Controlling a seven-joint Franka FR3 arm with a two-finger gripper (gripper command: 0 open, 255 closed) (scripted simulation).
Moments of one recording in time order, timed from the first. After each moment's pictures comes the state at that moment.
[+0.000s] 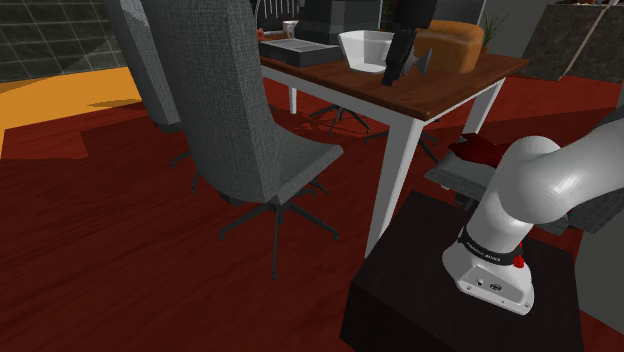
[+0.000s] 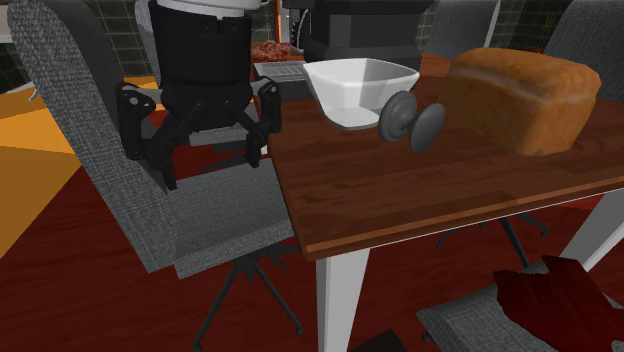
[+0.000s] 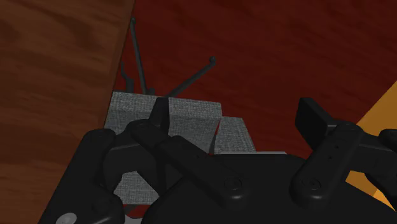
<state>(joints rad) 0.02 -0.78 0.00 -2.28 0.12 1.61 -0.17</state>
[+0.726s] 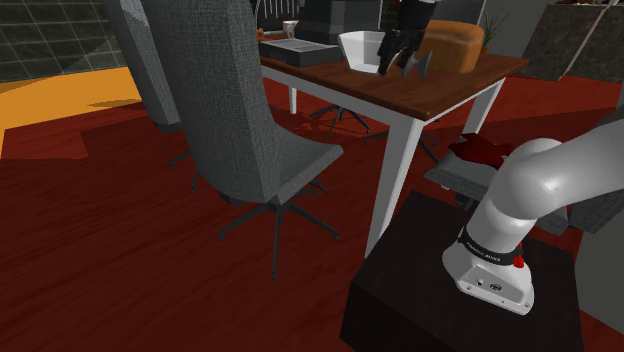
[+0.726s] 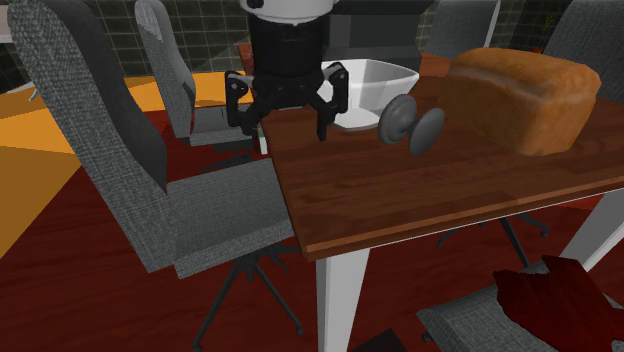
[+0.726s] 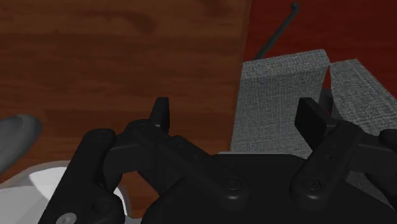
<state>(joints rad) -0.17 -0.74 0.00 -2.30 -0.02 1.80 0.01</state>
